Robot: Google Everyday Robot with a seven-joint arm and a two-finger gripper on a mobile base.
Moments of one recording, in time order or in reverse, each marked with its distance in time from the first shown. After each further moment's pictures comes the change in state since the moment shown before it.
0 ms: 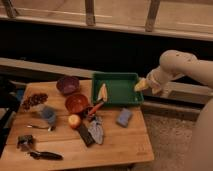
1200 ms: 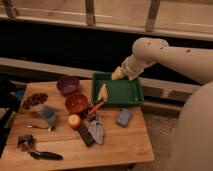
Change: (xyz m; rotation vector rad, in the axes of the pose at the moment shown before) arm -0.041 0.122 0.008 -0.107 -0.059 -0.153
